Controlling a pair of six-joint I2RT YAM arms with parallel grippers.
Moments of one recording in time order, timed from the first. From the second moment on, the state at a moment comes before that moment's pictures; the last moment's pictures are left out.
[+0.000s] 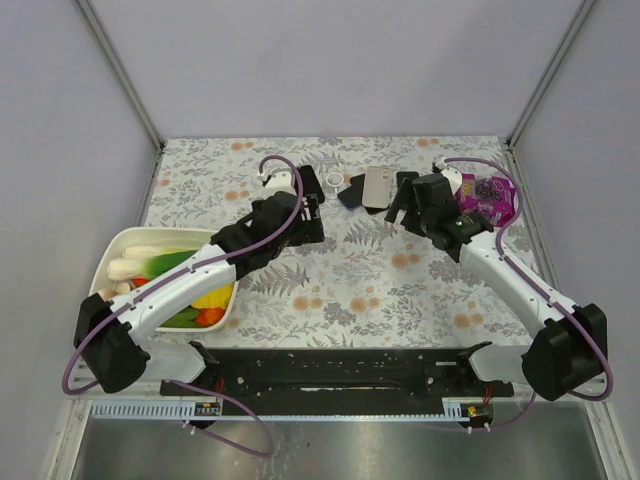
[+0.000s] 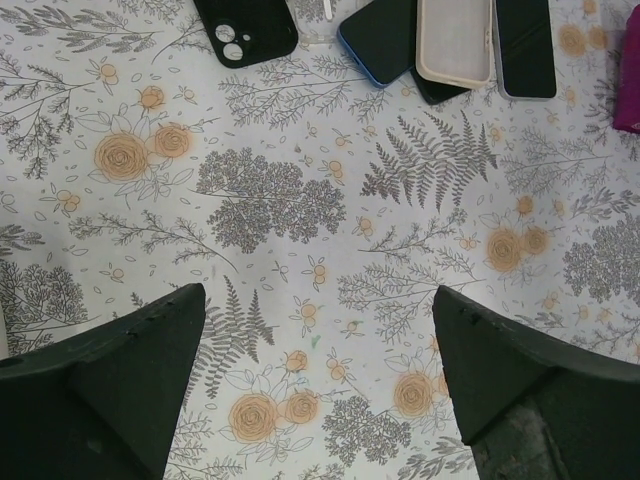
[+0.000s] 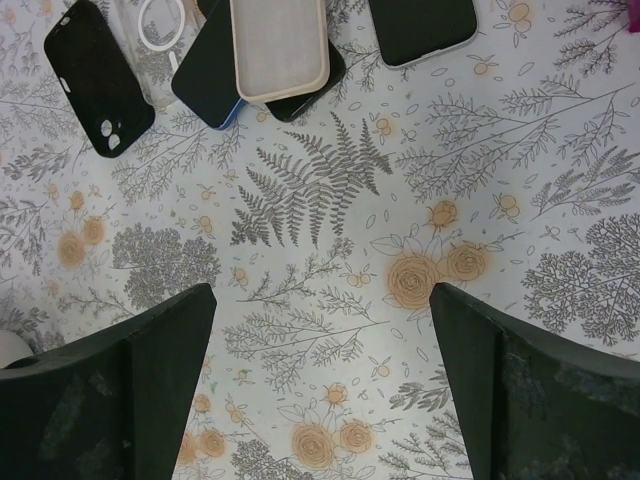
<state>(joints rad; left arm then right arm) -0.78 1.31 1.11 -0.45 -0.42 -0.65 0.44 1.28 1.05 -0.48 0.28 0.69</state>
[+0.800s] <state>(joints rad) -0.72 1.27 1.10 -0.55 -0.30 -0.65 0.27 1.93 1.65 -0.55 0.17 0.68</state>
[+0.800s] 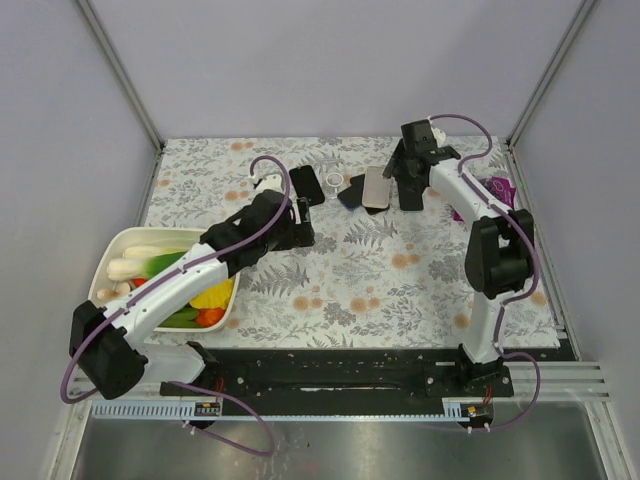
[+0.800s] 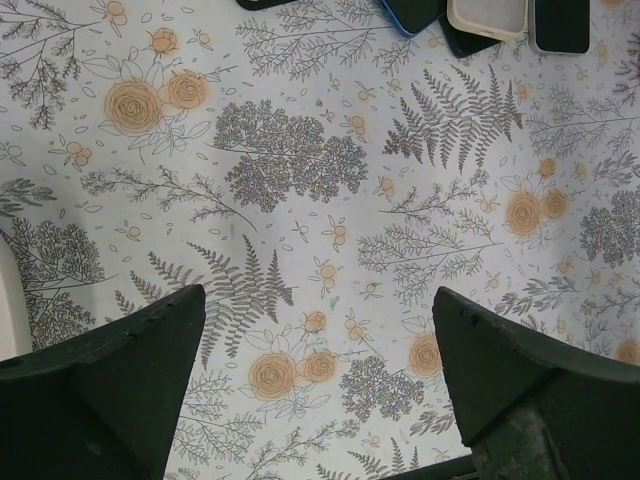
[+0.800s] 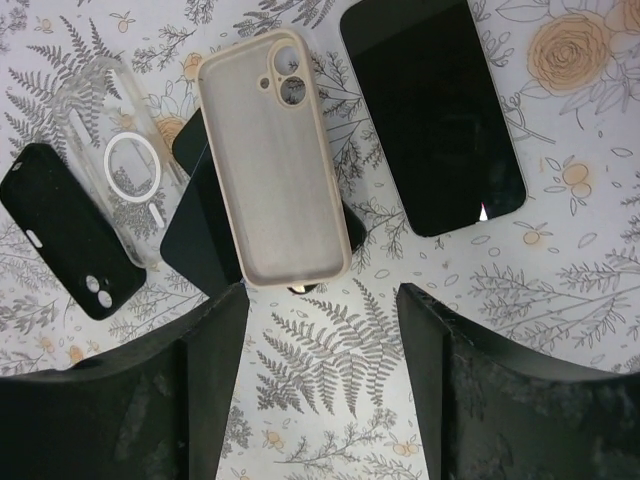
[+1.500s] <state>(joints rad) -0.67 1.27 1.10 -0.57 -0.20 -0.66 0.25 2.33 2.00 -0.73 0.09 0.55</state>
